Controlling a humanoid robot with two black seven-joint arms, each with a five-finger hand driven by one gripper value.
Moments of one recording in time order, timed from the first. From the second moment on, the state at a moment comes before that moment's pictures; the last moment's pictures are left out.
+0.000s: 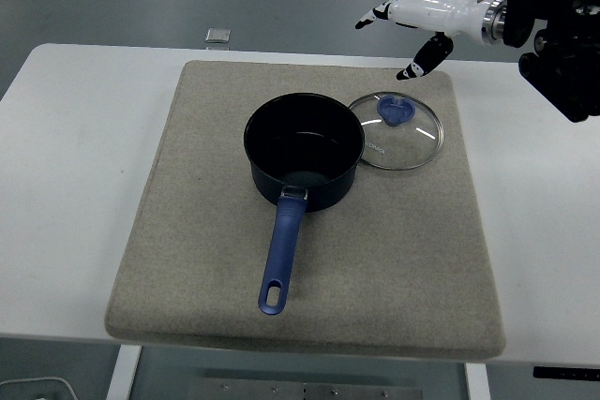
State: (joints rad) left arm 0.02 0.00 -0.01 -0.10 0.12 -0.05 -0.14; right arm 1.43 -0.17 -0.22 0.39 -1.22 0.02 0.61
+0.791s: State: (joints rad) left arm 0.02 0.00 -0.01 -0.10 0.12 -0.05 -0.14; right arm 1.39 -0.16 -0.12 0.39 -0.37 -0.03 0.61
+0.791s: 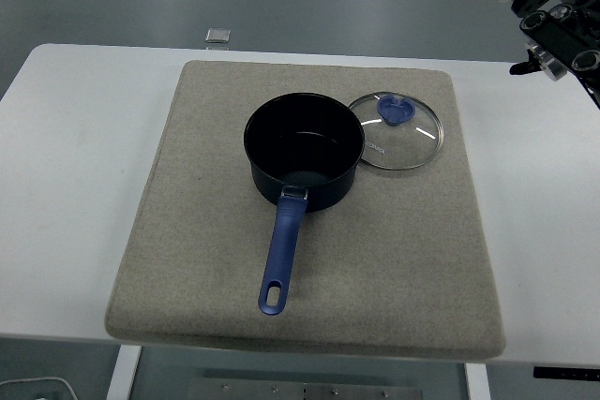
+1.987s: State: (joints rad) left arm 0.02 0.00 -0.01 -0.10 0.12 -0.05 -0.14; right arm 1.30 -0.14 -0.12 0.39 0.09 -0.01 0.53
